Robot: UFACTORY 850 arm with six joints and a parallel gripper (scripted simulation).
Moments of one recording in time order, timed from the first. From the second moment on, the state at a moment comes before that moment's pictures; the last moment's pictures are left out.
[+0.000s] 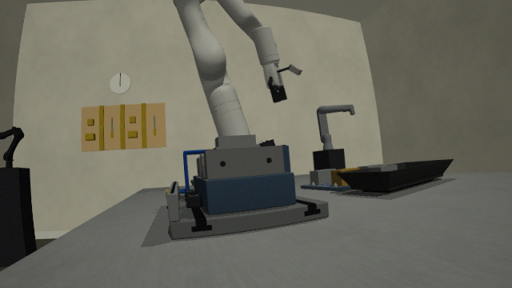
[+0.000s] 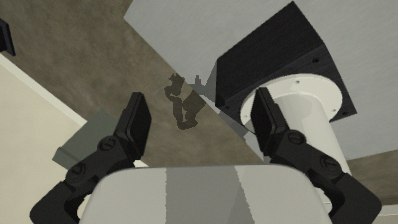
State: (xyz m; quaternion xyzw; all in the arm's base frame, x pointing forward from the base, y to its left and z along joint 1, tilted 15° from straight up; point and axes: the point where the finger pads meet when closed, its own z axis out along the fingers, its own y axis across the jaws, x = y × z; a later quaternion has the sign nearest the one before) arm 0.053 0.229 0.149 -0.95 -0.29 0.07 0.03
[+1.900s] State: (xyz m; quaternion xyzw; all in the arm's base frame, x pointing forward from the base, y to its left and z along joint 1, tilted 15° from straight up) arm 0.405 0.180 0.157 -0.88 -0.48 0.02 -0.01
